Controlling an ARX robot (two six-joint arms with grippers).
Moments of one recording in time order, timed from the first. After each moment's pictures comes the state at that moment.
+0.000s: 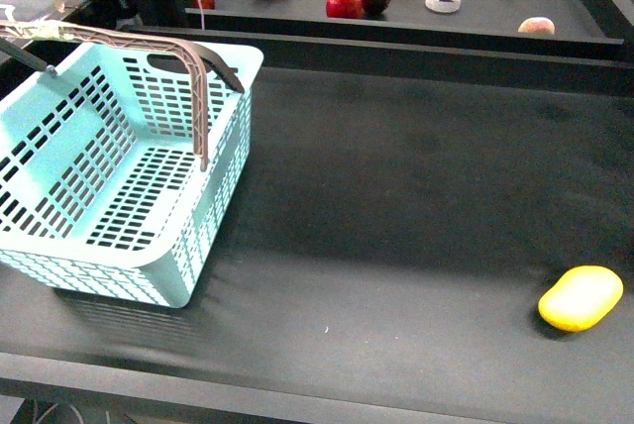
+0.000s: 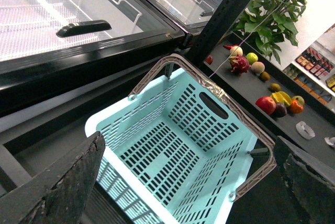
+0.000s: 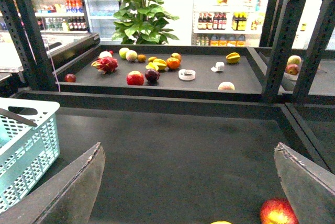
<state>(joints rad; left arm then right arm) 0.02 0.59 0.09 0.35 -0.39 -0.52 0.00 0.00 0.01 0.00 0.00 0.00</state>
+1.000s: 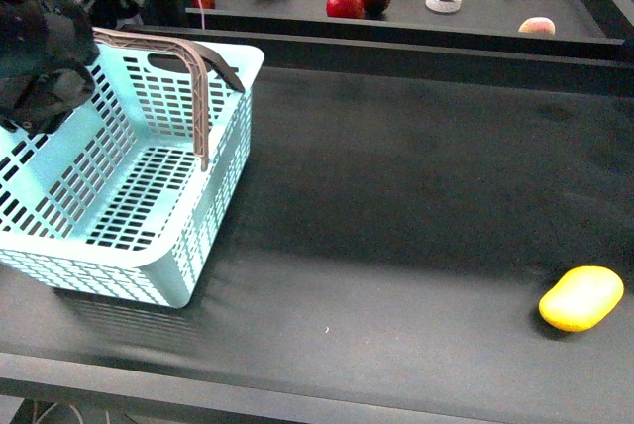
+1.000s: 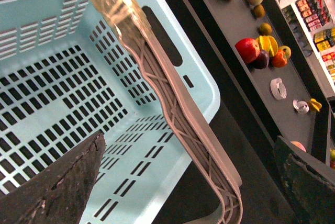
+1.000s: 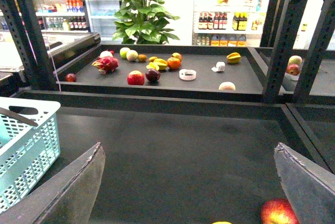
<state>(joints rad) -0.14 1.99 0.94 0.62 -0.28 -0.91 0.00 0.00 0.01 0.00 0.00 0.00</state>
